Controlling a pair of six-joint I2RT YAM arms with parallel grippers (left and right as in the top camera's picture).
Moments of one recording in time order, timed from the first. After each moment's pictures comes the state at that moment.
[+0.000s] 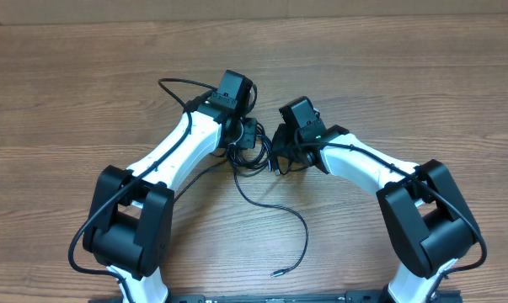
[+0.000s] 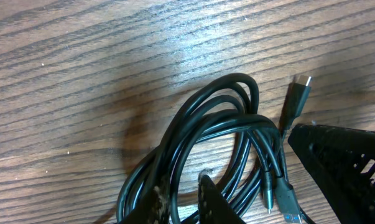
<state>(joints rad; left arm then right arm) -0.42 1.90 1.35 -0.68 0.07 -0.31 0.52 1.89 1.11 -0.29 -0.07 0.88</state>
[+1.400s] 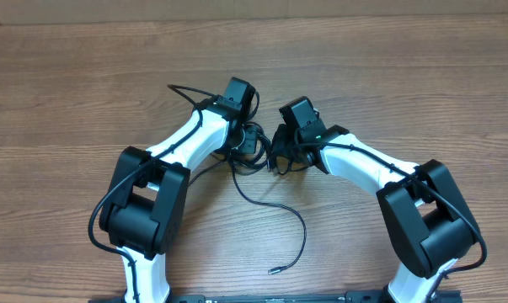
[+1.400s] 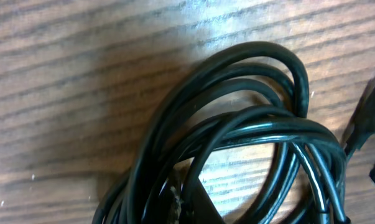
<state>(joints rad) -0.42 2.03 1.36 -0.67 0.06 -0.32 0.52 1.89 1.11 -0.29 -0.07 0.86</state>
